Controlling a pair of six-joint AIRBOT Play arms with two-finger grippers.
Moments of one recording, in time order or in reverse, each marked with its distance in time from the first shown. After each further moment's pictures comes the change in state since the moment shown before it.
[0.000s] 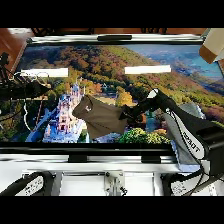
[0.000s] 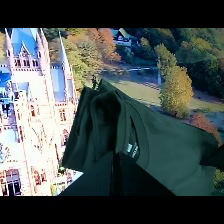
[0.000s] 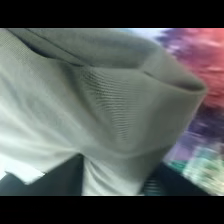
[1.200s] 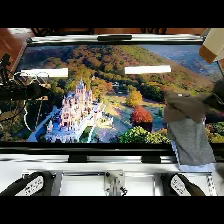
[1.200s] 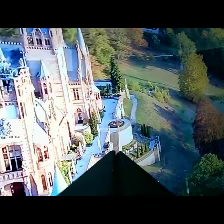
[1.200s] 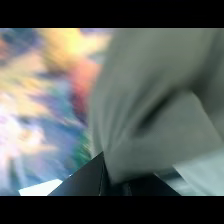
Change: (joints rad) left arm 0.000 0.000 0.000 0.000 -0.036 0.000; right arm -0.789 0.681 0.229 -0.439 0.516 0.063
